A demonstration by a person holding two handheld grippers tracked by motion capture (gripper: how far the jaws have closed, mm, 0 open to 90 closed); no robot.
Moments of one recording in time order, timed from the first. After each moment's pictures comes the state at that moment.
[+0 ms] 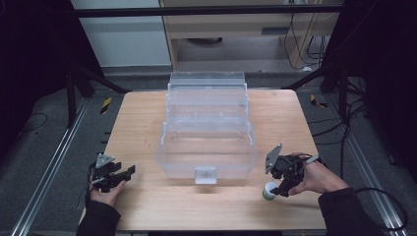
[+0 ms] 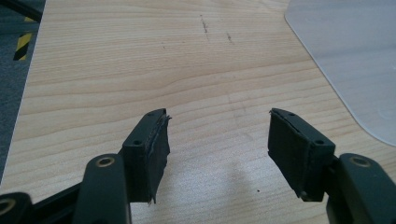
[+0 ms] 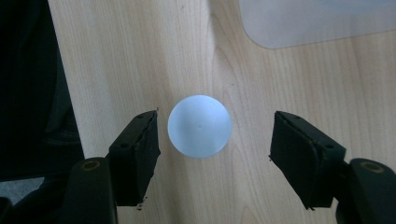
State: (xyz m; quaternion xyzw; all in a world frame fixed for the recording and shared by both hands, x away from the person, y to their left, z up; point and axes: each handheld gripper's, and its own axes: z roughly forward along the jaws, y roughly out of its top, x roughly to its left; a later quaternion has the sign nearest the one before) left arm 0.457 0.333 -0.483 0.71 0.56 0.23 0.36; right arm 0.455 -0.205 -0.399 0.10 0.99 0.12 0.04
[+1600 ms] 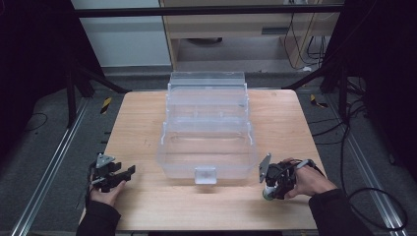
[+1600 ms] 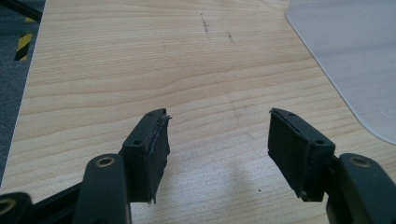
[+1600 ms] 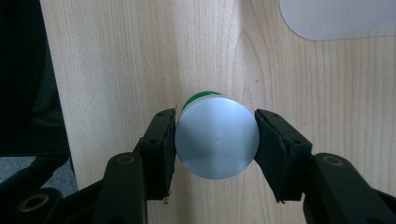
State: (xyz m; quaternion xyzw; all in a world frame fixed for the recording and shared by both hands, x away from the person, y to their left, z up) left arm 0.457 0.333 -0.484 0.71 0.55 0.23 0.36; right arm 0.456 -0.192 -0.428 0.06 0.99 0.08 0.03
